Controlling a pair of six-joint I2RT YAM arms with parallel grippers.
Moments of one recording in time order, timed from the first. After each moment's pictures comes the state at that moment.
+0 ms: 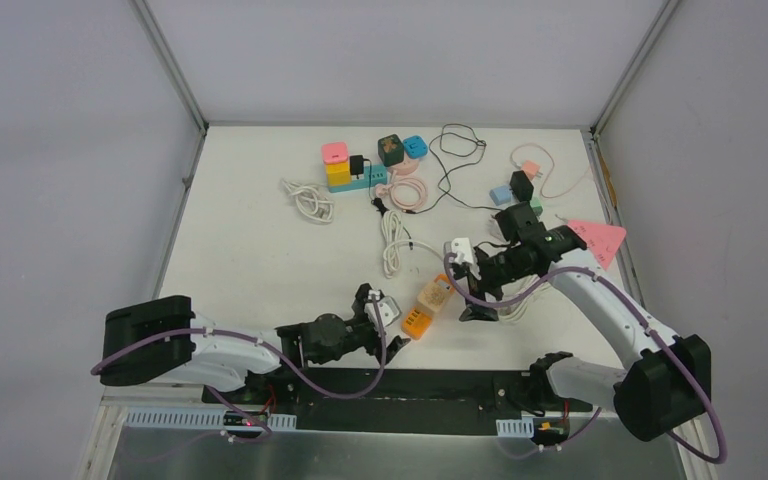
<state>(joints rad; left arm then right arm) -1.33 1.19 0.20 0.85 -0.27 0.00 0.43 1.17 0.91 -0.99 -0.81 -1.07</state>
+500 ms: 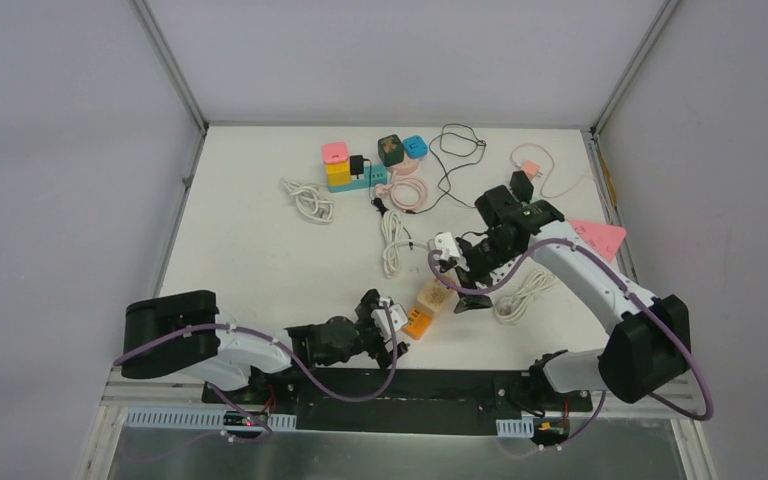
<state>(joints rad) -1.33 1.32 0.22 0.88 -0.25 0.04 0.49 1.33 1.08 -1.11 -0.80 -1.26</state>
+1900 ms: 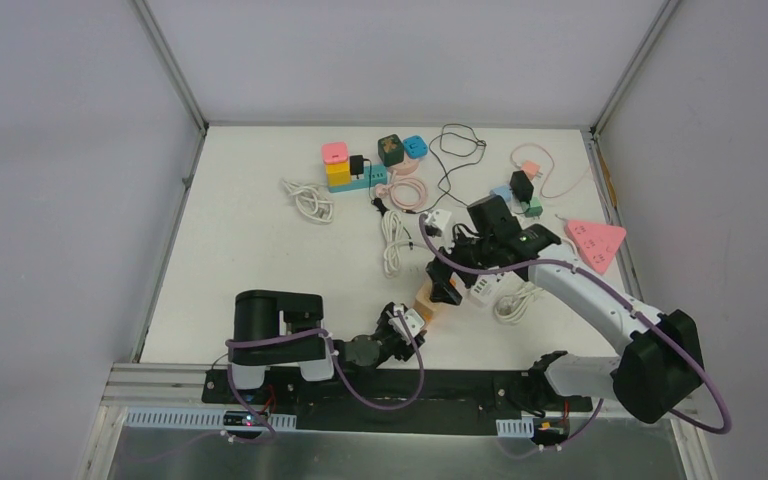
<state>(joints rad) -1.45 1.89 0.33 1.46 -0.56 0.05 0.59 1.25 0.93 -0.68 -0.55 -0.41</state>
